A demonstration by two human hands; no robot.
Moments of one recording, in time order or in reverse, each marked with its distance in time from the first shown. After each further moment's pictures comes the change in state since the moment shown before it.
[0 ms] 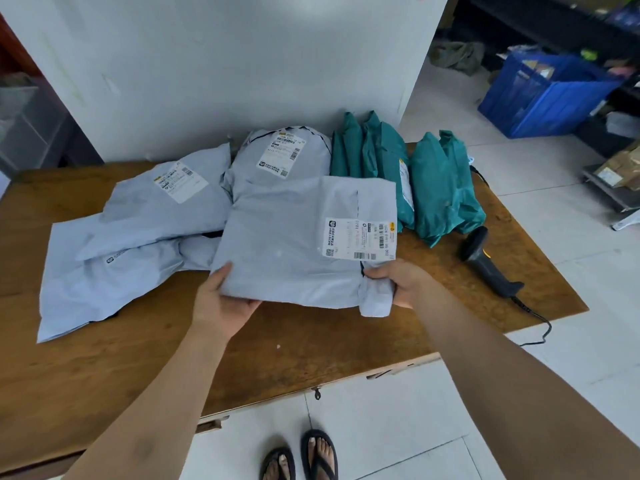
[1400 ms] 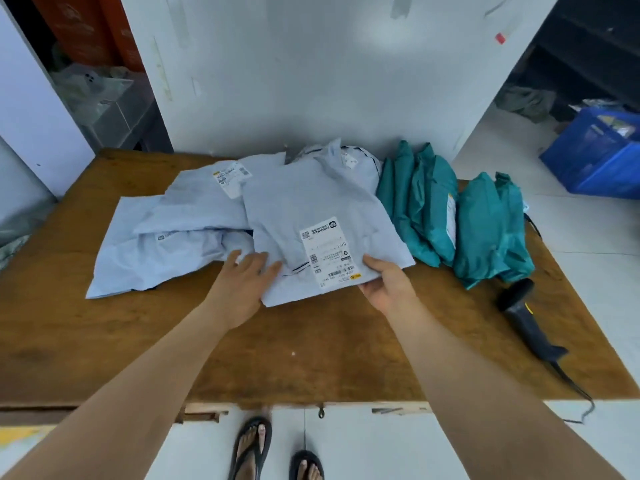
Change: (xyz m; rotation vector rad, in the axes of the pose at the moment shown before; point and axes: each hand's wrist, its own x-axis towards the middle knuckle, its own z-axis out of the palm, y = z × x) left_hand 0.006 0.028 -0.028 2.541 0.025 1.268; right_hand 0.027 -0.003 0.074 0.466 -0.138 -0.060
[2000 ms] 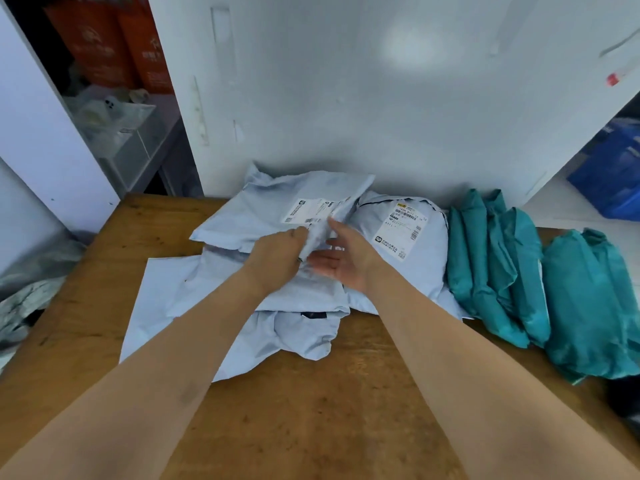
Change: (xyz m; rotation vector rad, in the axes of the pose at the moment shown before) left_hand 0.152 -0.168 0.016 -0.305 -0.053 -0.211; right_hand 0.137 0.024 0.236 -0.455 -0.239 0.087
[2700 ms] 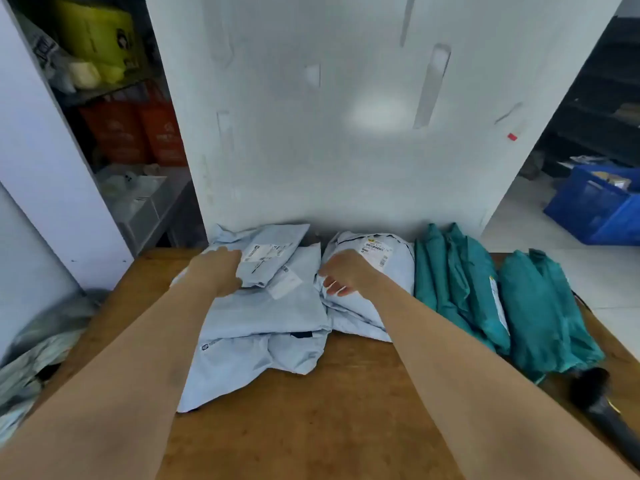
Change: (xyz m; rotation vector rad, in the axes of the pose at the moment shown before) left_hand -0.028 -0.026 -0.094 0.276 -0.355 -0.268; right_hand -0.074 -0.039 0.002 -1.063 0.165 -0.009
